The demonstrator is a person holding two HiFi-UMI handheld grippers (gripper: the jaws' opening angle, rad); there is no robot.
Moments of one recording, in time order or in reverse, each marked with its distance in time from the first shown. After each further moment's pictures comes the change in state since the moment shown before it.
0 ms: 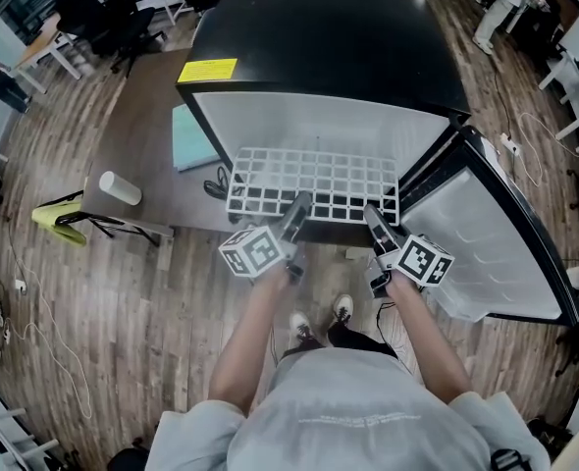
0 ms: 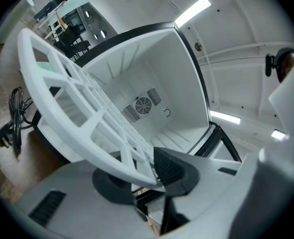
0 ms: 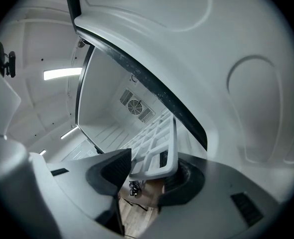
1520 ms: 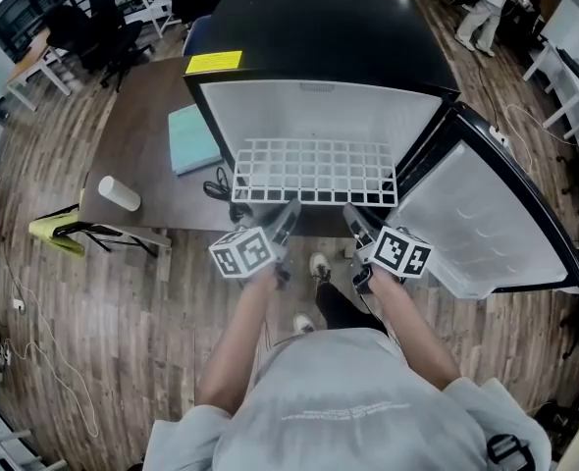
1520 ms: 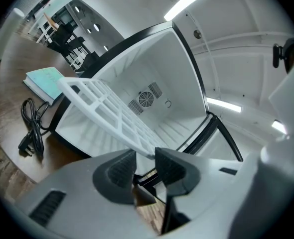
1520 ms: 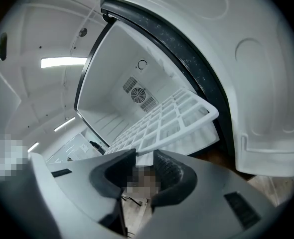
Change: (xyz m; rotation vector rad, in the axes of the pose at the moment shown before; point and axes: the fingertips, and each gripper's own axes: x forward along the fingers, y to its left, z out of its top) left arm -0.038 0.009 -0.008 0.060 0.133 0.047; right arm 0.010 0.033 -0.041 -0.034 0.048 -0.079
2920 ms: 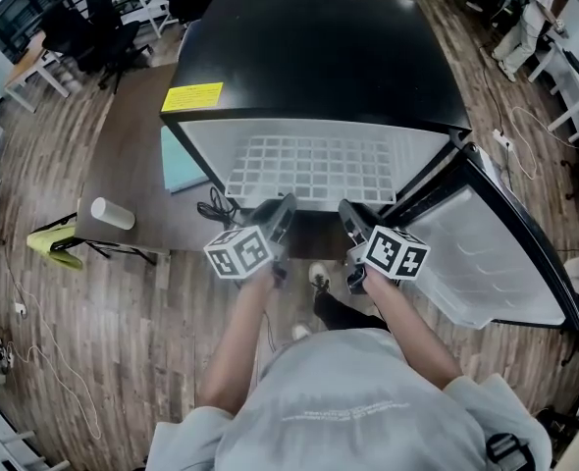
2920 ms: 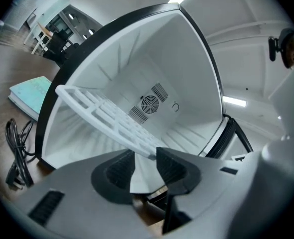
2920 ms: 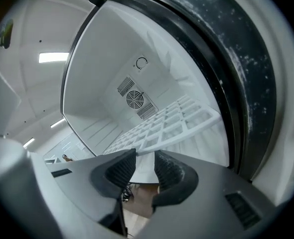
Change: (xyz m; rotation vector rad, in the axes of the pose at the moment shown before) left arm 0.051 0.021 0.042 0.067 -0.025 0.039; right arm 0.053 -0.011 0.041 -0.057 -0.009 -0.028
